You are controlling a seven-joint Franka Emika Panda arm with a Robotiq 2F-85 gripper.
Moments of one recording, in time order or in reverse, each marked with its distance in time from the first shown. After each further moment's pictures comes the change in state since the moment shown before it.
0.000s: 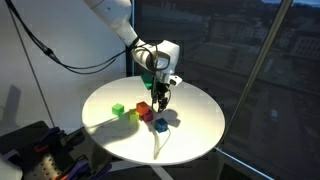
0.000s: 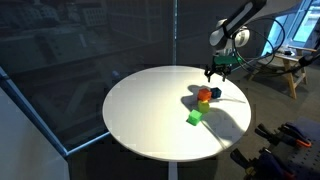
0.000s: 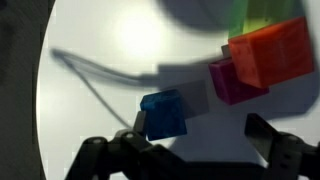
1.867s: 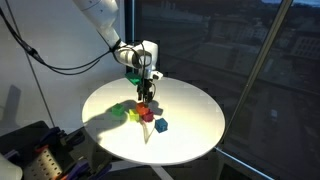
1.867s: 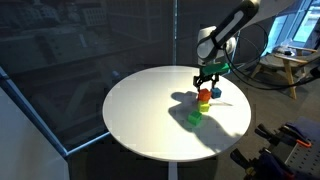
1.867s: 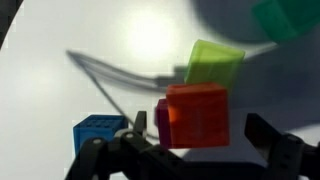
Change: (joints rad) arm 0.162 0.002 0.024 -0.050 -0.105 0.030 0.045
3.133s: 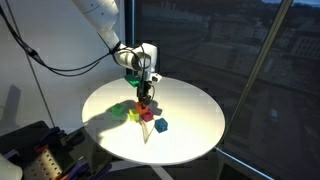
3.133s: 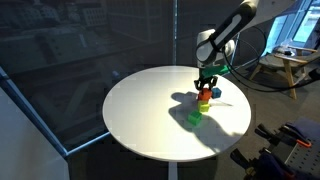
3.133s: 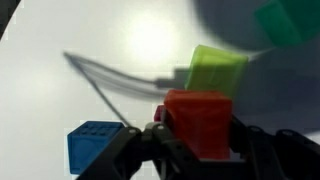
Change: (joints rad) arm 0.006 0.024 0.000 0.004 0.000 0.002 0.001
